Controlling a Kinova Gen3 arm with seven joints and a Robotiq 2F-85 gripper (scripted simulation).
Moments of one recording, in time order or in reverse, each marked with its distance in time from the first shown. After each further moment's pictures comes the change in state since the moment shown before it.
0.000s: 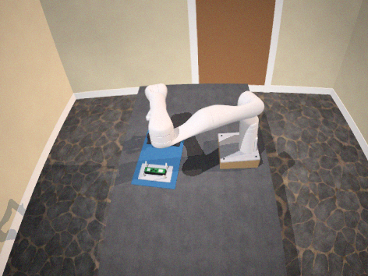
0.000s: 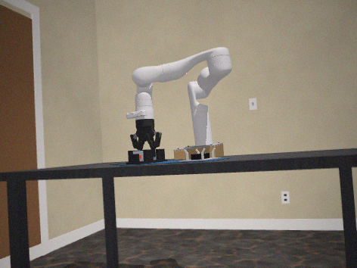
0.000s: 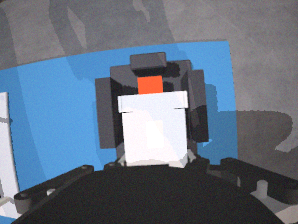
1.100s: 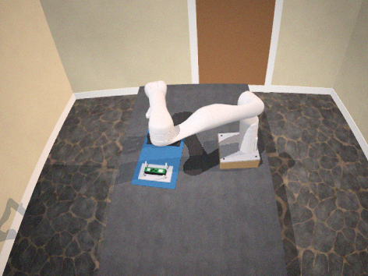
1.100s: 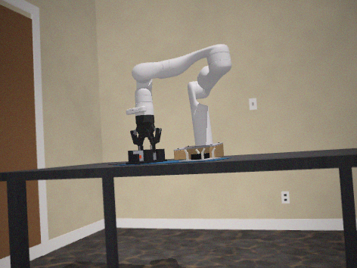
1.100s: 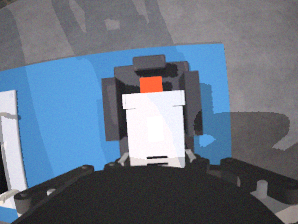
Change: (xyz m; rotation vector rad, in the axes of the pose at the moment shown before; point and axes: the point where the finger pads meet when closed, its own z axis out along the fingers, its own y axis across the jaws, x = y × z) arm -0.003 0.000 -0.017 -0.001 -0.008 -0.005
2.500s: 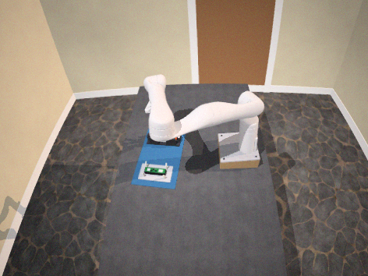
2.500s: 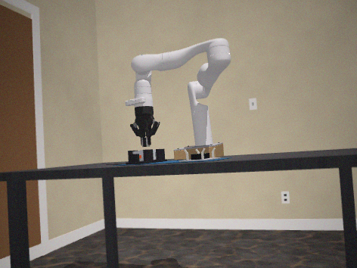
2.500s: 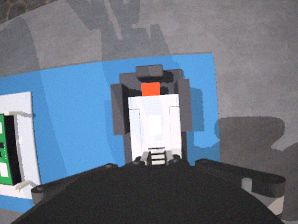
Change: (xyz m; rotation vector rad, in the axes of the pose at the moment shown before) arm 0.000 0.003 -0.035 -0.004 0.004 -0.007
